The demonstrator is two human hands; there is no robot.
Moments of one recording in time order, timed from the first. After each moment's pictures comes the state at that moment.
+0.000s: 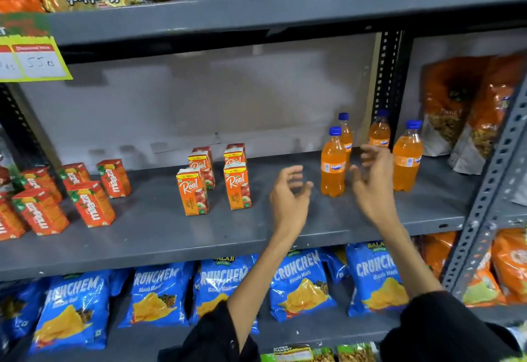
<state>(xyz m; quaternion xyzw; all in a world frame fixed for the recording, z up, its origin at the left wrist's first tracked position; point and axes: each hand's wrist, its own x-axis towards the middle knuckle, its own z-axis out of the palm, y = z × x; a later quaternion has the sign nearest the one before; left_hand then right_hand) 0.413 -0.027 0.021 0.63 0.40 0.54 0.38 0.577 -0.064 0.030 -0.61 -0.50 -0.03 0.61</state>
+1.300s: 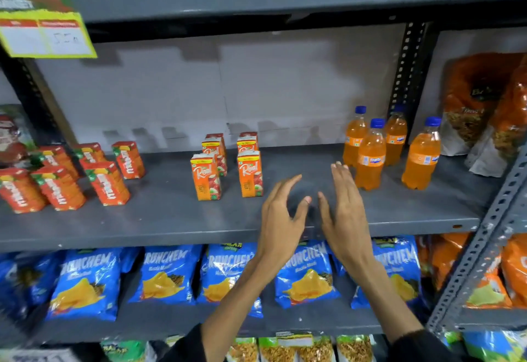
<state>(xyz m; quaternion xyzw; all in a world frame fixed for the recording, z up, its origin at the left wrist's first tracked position) 0.360 -0.053 -0.010 0.72 0.37 0.53 0.26 0.496 -0.084 -0.018 -0.61 -0.60 -0.11 0.50</state>
